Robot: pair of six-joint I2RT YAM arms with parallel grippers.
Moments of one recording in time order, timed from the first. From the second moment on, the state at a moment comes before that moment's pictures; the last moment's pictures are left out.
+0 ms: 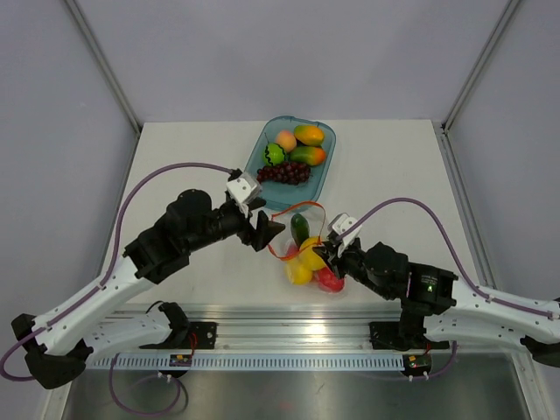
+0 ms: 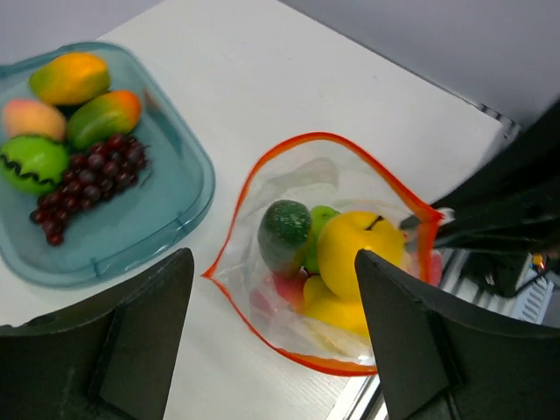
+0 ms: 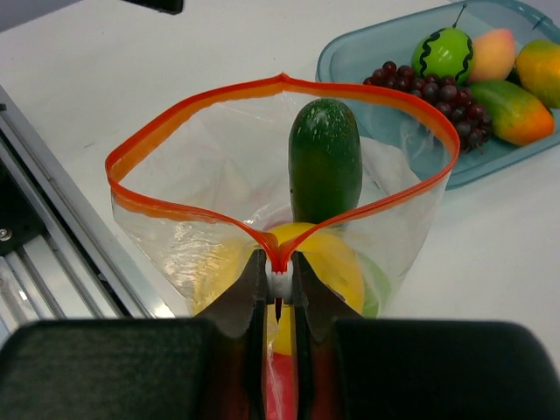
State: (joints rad) left arm -0.88 0.89 1.01 -0.33 0.05 -0.10; right arm 1.26 0.73 0.70 -0.21 0.42 0.06
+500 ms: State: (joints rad) left arm -0.88 1.03 1.07 -0.43 0.15 0.07; right arm 1.26 0.61 0.77 -0.47 0.42 0.12
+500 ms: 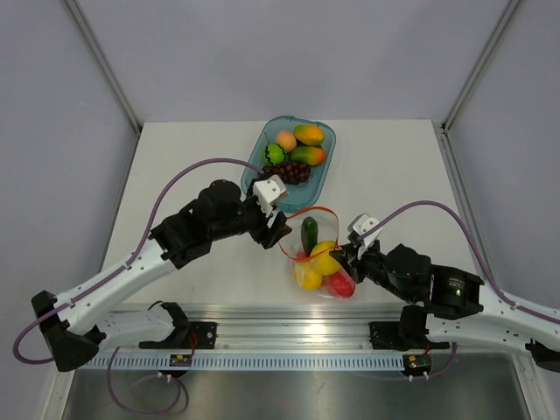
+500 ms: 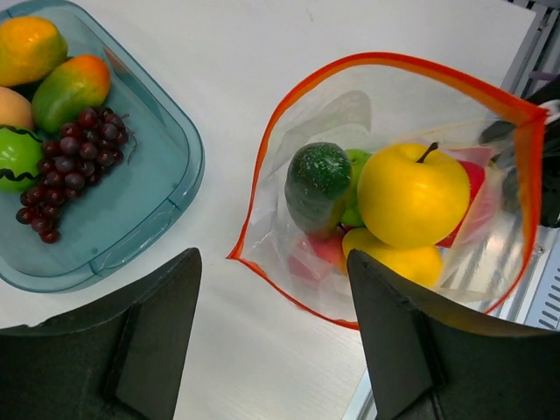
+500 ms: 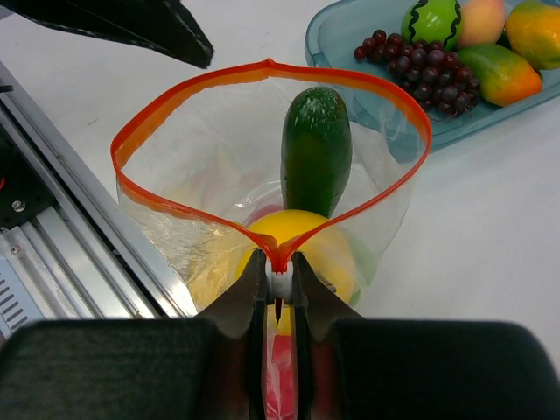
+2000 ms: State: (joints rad) left arm -0.77 1.04 1.07 -0.41 0.11 -0.17; right arm 1.26 0.73 0.80 -0.45 0.52 0.03
